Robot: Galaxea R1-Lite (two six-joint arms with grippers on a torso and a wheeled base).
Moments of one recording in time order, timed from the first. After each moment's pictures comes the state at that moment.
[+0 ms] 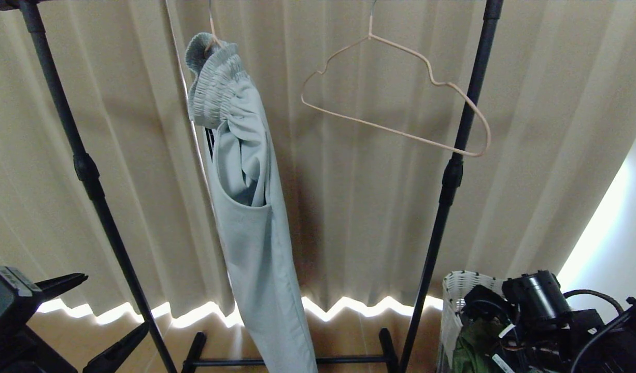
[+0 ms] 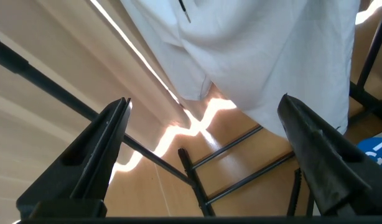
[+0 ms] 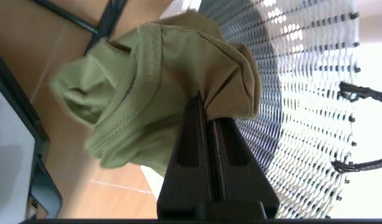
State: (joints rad) left arm -0.33 0.91 -0.29 -0.29 0.06 0.41; right arm 0.26 1.89 -0.34 -0.50 -0.28 -0.35
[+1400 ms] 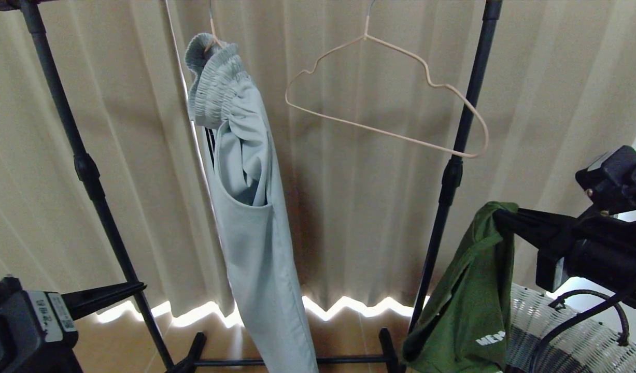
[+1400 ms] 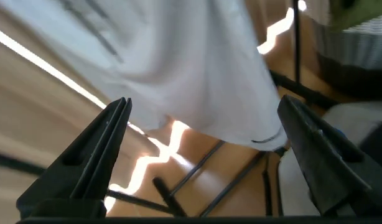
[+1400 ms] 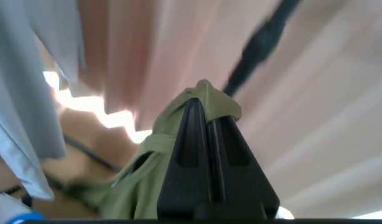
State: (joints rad) left arm -0.62 0.97 -0.31 -0.31 0.05 0.41; right arm 0.46 1.25 -0.56 -0.49 -0.09 -0.25
